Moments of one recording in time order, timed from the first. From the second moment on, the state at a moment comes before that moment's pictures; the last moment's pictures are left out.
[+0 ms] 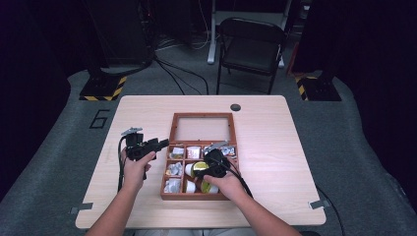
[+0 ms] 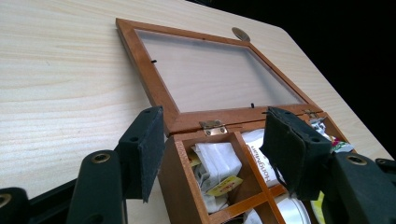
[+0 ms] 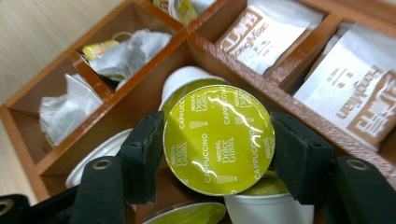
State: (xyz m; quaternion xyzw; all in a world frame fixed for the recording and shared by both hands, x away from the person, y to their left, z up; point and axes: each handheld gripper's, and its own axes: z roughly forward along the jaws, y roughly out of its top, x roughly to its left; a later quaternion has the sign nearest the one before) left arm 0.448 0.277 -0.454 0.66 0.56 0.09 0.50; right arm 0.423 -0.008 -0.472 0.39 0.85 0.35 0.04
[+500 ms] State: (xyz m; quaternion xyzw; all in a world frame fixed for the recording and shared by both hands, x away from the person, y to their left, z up) left arm 0.449 0.280 -0.453 0.65 0.56 0.09 0.51; right arm 0.423 -0.054 -0.433 0.40 0.83 0.38 0.06
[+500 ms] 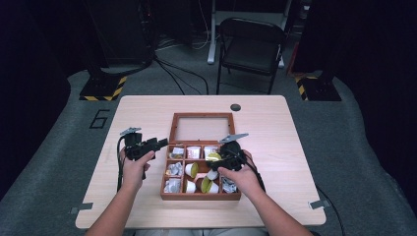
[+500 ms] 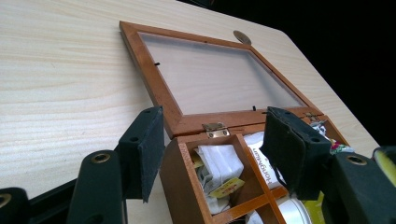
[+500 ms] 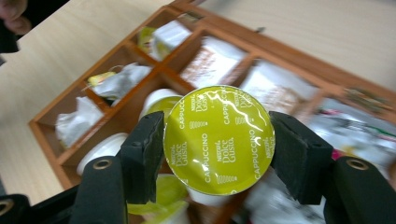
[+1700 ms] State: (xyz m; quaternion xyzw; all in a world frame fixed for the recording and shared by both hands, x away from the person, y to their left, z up) left arm 0.452 0.281 -0.454 0.64 0.57 0.08 0.51; right arm 0.448 -0.238 -0.489 0.63 0.70 0.30 0.15
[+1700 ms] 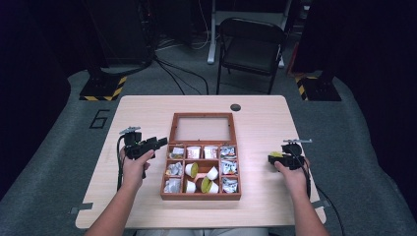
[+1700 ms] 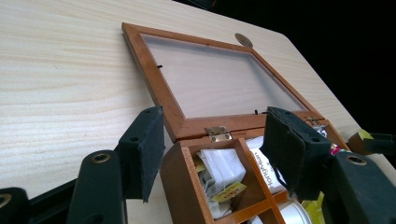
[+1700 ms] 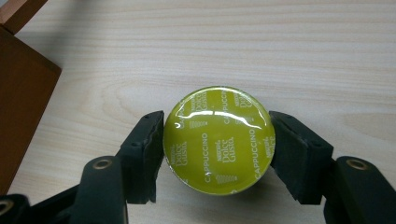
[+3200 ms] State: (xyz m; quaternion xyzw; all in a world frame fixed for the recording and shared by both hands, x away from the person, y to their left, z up) left arm 0.459 0.259 -0.457 0.67 0.55 0.09 0.49; right arm 0.458 -0.157 -0.448 0.53 0.74 0.38 0.16
